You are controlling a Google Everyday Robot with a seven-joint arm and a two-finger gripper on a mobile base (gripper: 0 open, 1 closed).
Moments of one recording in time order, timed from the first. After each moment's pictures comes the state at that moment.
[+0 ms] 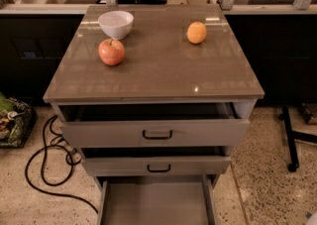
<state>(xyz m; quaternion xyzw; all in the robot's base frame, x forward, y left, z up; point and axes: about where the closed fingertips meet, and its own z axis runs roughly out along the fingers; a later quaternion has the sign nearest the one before) 0.285 -0.098 0.127 -0.80 0.59 0.02 0.14</state>
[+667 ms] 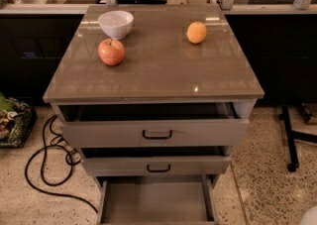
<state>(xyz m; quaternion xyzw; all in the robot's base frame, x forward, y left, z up) 0.315 -0.093 0.126 -0.80 0.58 0.01 0.16</state>
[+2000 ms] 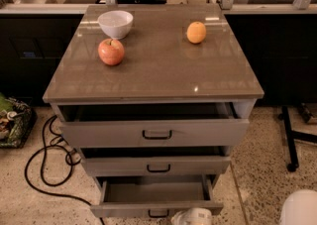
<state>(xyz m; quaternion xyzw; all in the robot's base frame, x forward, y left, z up) 0.410 -0.078 0.128 -0.82 0.53 -0.04 0.20</state>
